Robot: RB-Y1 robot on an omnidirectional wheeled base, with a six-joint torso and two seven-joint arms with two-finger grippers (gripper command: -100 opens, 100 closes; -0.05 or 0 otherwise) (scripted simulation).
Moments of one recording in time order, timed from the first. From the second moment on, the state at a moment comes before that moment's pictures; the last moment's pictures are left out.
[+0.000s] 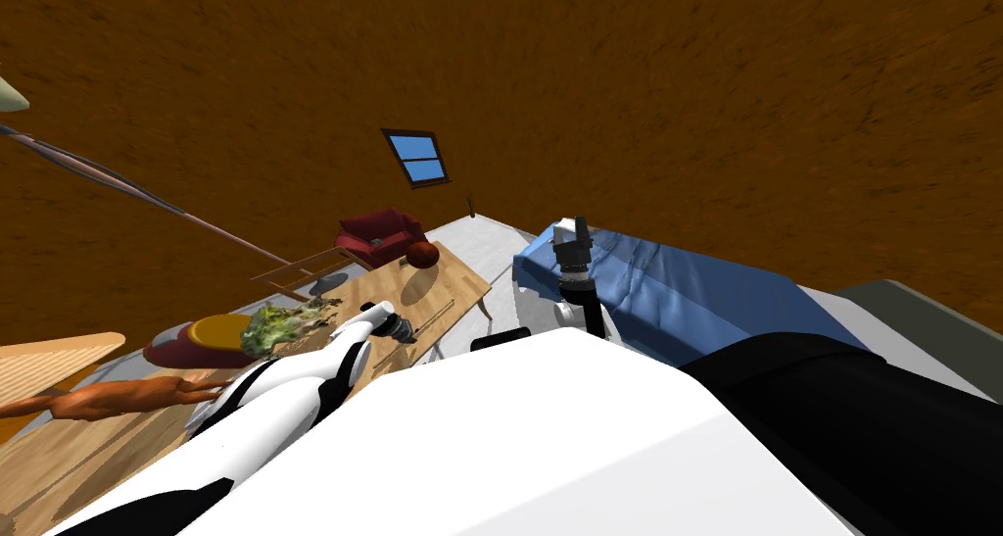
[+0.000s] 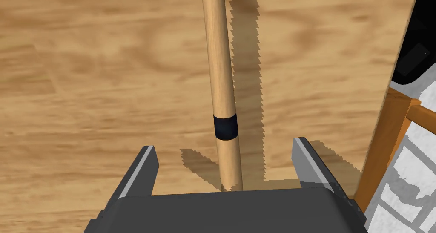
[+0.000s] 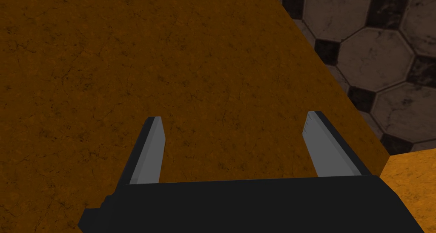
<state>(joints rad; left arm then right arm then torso) -0.52 0.61 0.03 -0.34 0.66 1.06 0.09 0.49 0.00 0.01 -2.29 0.06 -0.51 -0.15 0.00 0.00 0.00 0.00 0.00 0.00</state>
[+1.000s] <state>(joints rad) -0.54 0.63 0.02 -0.32 0.67 1.08 0.08 0.49 0.00 0.01 -2.29 0.06 -0.51 -0.15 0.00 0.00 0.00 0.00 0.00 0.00</state>
